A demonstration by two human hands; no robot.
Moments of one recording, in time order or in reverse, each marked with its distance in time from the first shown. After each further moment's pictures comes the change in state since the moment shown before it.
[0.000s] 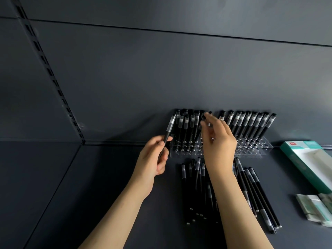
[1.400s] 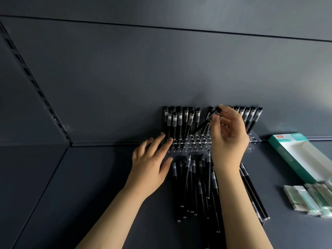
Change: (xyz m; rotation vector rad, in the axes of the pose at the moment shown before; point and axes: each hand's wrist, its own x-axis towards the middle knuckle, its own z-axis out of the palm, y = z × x) left_hand 0.011 -0.048 -0.010 1.432 -0.016 0.596; right_hand 0.011 -0.005 -0.037 0.369 0.131 0.240
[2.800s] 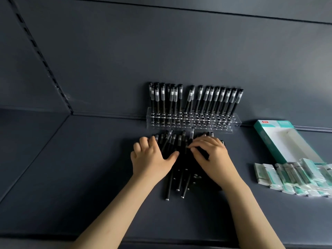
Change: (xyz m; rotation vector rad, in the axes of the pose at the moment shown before) left_hand -0.032 0.120 -0.007 0.081 -0.259 -0.632; right_hand -0.042 0.049 -0.118 -0.468 -0.791 -0.091
